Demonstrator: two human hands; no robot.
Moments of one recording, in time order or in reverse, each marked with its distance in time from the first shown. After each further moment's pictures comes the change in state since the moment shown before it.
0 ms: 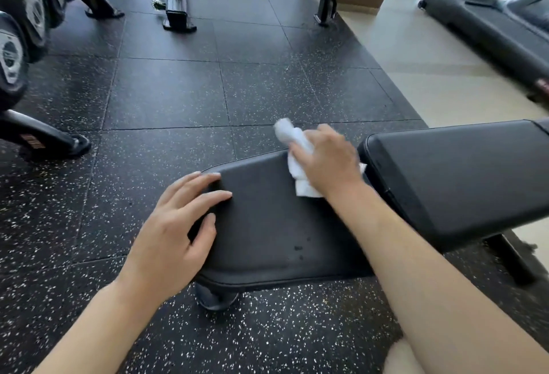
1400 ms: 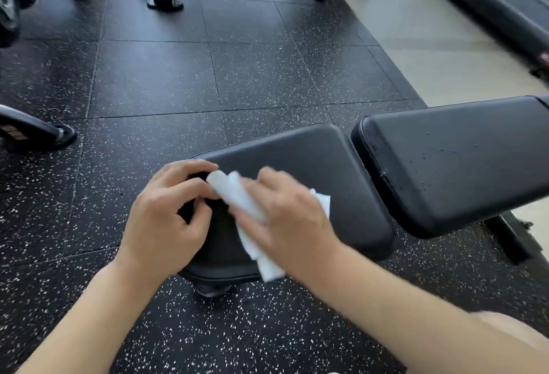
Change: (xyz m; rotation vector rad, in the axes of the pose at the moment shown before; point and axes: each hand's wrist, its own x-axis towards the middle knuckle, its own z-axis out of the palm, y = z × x) left_hand 0.021 0.011 0.014 -0.041 0.143 0.038; right_hand -0.099 -0.050 -0.004 0.151 -0.022 -0.353
